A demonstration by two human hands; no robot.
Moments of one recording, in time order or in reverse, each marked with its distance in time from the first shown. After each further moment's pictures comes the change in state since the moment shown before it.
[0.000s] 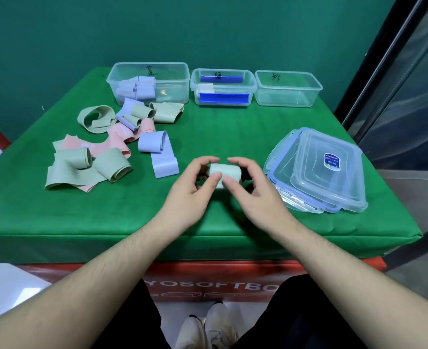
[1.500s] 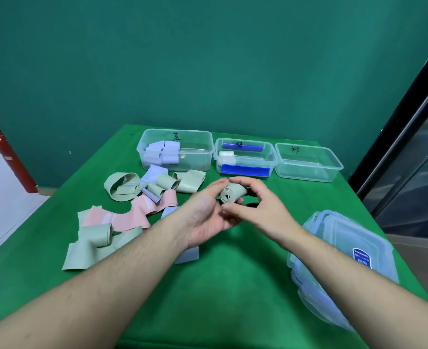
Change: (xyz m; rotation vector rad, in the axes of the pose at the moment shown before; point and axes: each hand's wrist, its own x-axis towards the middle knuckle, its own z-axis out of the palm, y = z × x) left_hand 0.143 0.050 -0.048 -0.955 -0.199 -0.678; right_hand 0.150 -0.056 -0.008 0.108 -0.150 0.004
